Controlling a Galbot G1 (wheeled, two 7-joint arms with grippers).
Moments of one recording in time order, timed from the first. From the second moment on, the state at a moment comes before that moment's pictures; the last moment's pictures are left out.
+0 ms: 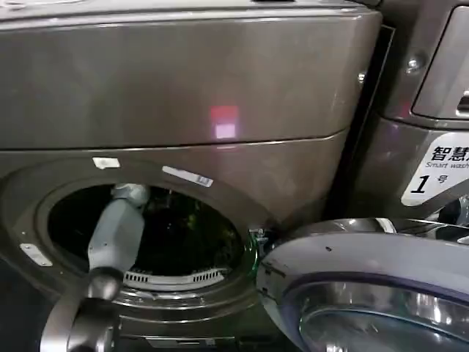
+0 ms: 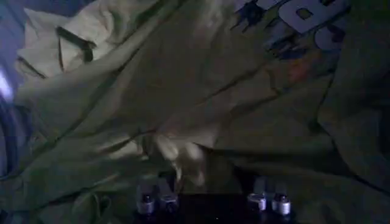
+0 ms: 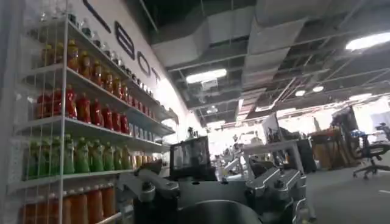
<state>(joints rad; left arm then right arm) 0.25 -1.35 -0.43 -0.76 1.08 -0.30 1.34 -1.45 1.33 1.95 1.85 0.54 -0.05 0.24</state>
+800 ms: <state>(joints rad) 0.25 -1.37 -0.48 -0.83 0.86 -0.18 1.02 -1.45 1.32 1.94 1.87 0.54 -0.07 0.24</state>
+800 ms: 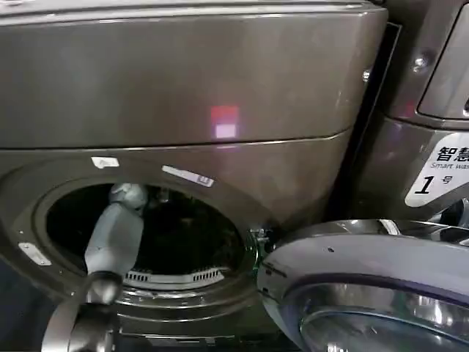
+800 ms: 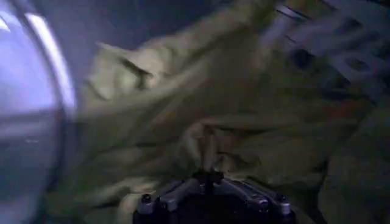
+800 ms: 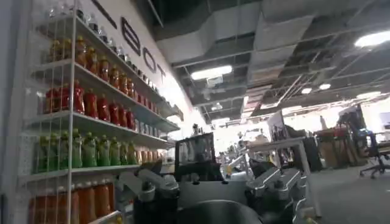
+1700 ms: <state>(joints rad) 0.38 -1.47 -0.50 -1.10 0.18 0.25 0.09 -1.47 1.32 1.92 1.89 0.52 -0.06 0.23</state>
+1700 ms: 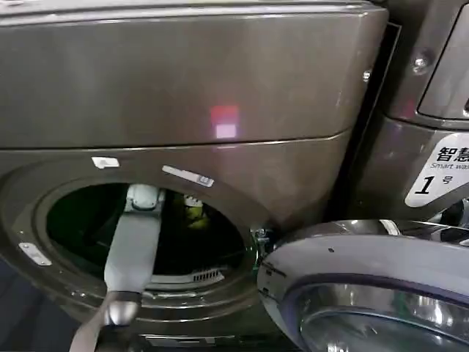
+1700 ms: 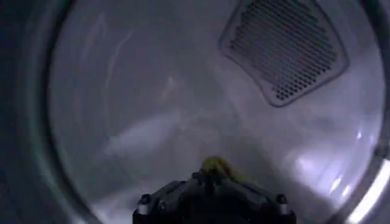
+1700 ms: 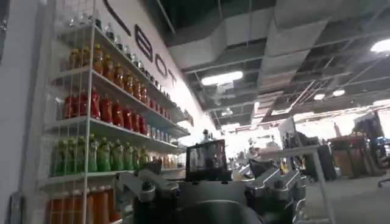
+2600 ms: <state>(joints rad) 0.39 -1.47 -0.50 -1.12 0.11 0.30 0.01 -1.46 1.32 1.94 1.90 0.52 -0.08 0.22</state>
